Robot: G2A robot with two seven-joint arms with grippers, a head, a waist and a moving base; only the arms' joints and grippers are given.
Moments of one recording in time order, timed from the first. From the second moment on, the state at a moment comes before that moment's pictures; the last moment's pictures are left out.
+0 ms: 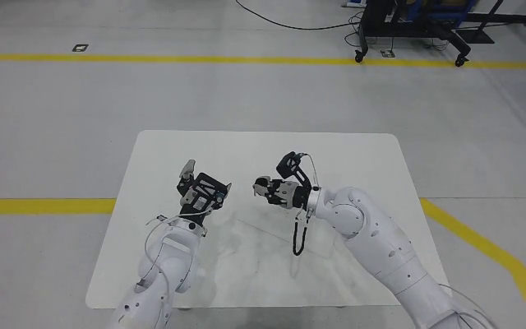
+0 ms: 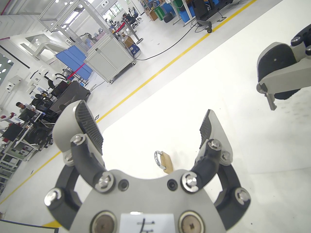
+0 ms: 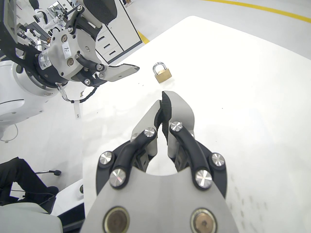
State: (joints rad) left arm 1.56 -1.19 -1.22 -1.92 1.89 0.03 -0.23; right arm -1.09 -1.24 0.97 -1.39 -0.65 -0.57 0.43
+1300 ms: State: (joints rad) left arm 1.43 -1.20 -1.42 -1.70 0.10 -0.40 -0.72; right arm -0.86 -1.37 0.79 -0.86 0.23 -1.01 0.57
